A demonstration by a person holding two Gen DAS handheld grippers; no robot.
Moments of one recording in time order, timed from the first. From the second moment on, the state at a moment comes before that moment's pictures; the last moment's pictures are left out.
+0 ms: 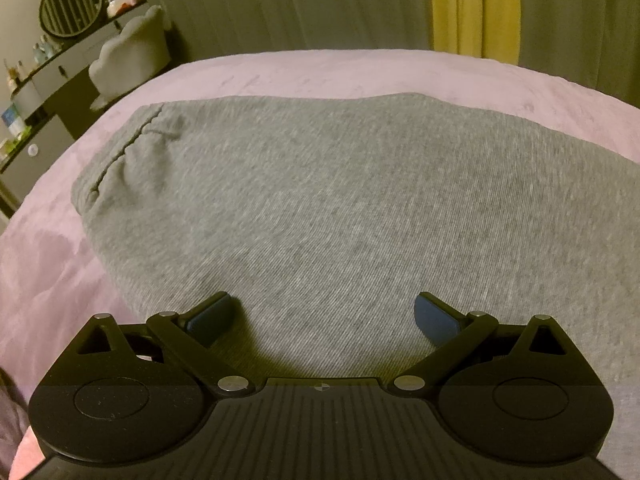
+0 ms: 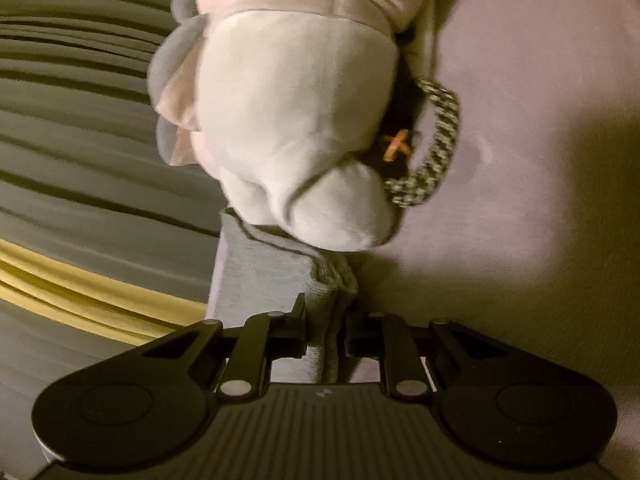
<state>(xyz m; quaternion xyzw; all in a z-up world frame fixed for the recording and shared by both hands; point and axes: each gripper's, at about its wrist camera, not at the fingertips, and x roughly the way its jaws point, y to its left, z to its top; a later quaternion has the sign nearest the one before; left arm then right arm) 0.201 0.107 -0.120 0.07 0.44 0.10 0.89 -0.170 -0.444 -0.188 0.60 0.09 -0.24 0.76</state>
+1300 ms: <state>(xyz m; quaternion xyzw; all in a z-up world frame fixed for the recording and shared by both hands) 0.174 0.125 -0.091 0.01 0.41 0.04 0.91 0.093 -0.094 -0.140 0.24 0.43 0.17 0.85</state>
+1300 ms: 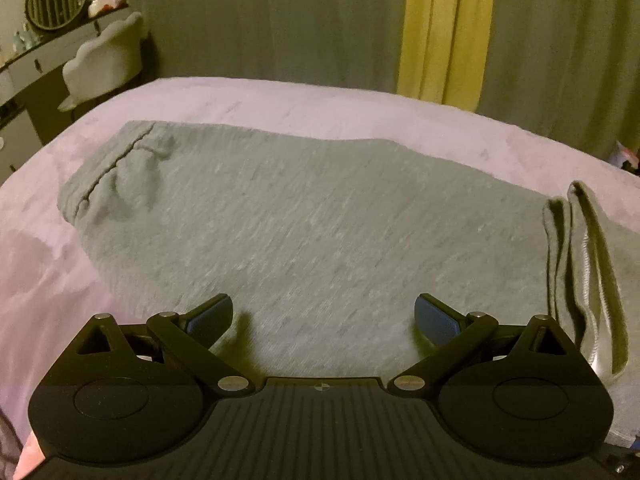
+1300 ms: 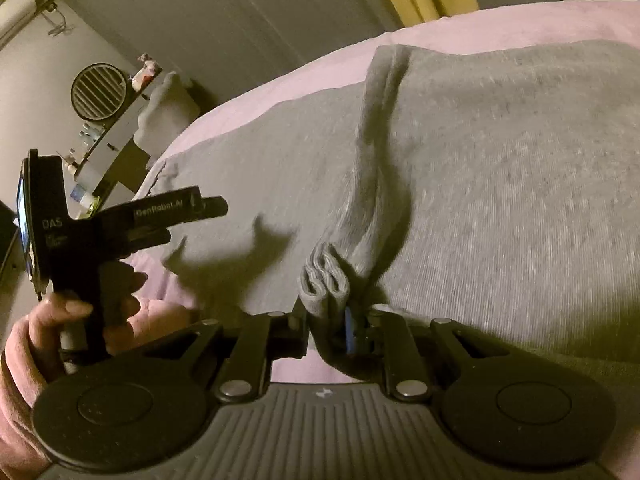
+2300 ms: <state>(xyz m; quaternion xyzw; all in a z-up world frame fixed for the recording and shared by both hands) 0.257 0.012 -0.125 -0.04 0.55 -0.26 0.79 0.030 -0.261 -0.146 0.46 0.34 0.05 0.82</state>
